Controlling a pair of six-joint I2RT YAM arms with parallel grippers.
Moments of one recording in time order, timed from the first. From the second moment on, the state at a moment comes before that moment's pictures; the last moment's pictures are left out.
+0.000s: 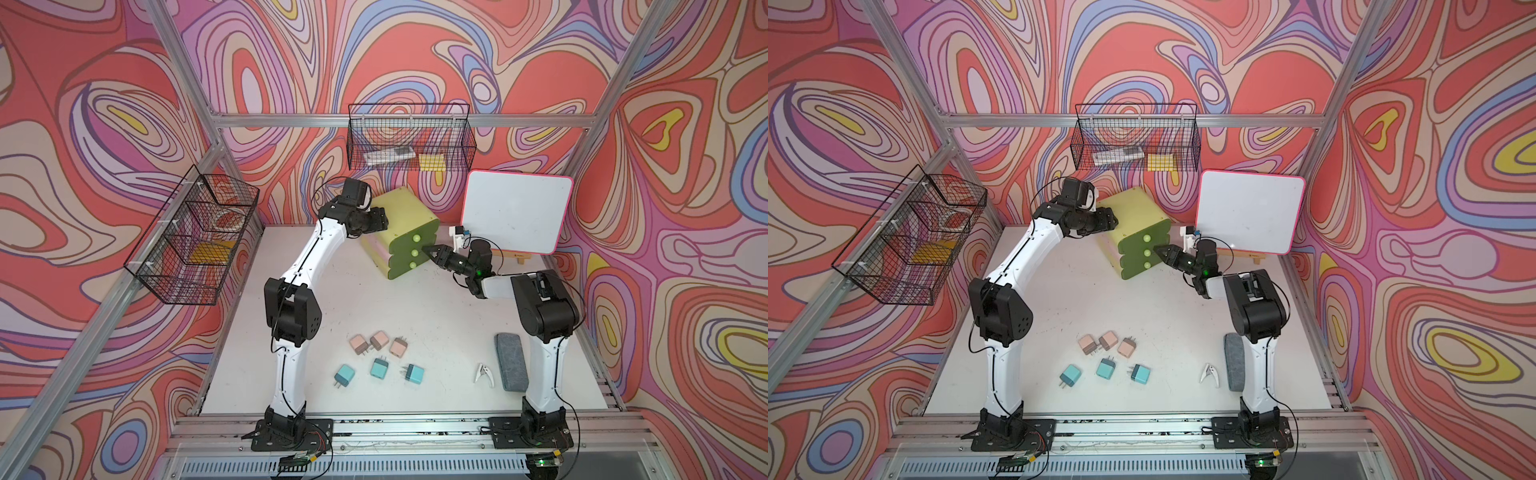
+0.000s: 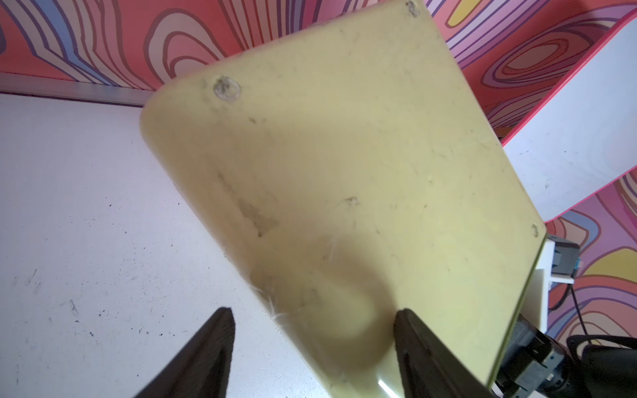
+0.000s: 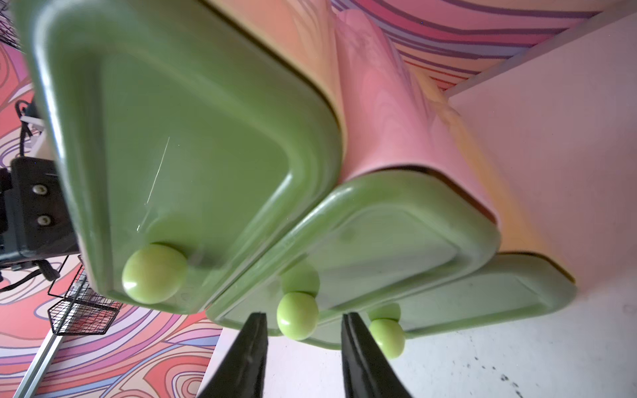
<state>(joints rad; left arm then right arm) -0.31 2.15 2.21 -0.83 0.18 -0.42 0.21 2.13 1.17 0.81 -0.72 0.86</state>
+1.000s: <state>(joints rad) -0.31 2.15 2.21 -0.83 0.19 -0.42 0.27 2.19 1.23 0.80 -0.71 0.87</state>
